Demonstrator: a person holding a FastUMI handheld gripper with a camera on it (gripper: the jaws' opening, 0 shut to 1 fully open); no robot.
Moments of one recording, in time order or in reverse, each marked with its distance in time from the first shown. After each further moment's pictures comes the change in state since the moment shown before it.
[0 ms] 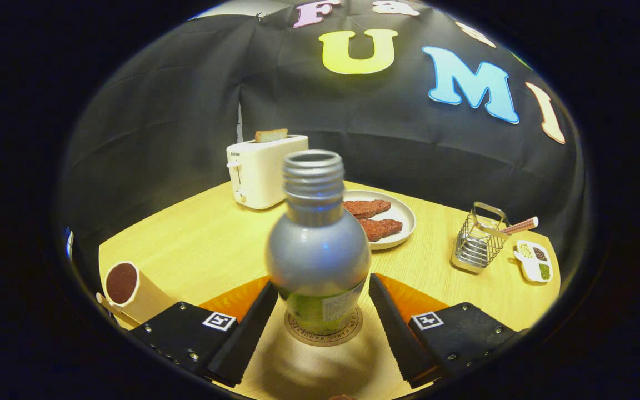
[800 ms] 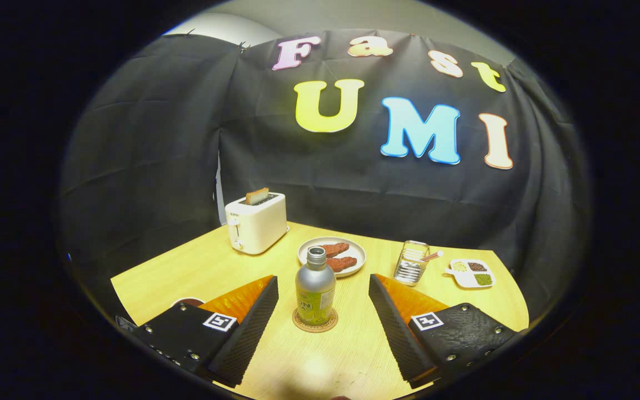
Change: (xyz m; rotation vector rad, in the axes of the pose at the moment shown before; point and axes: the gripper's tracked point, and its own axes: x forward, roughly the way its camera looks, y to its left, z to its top) arm -0.159 0.008 0.076 0.057 -0.195 -0.211
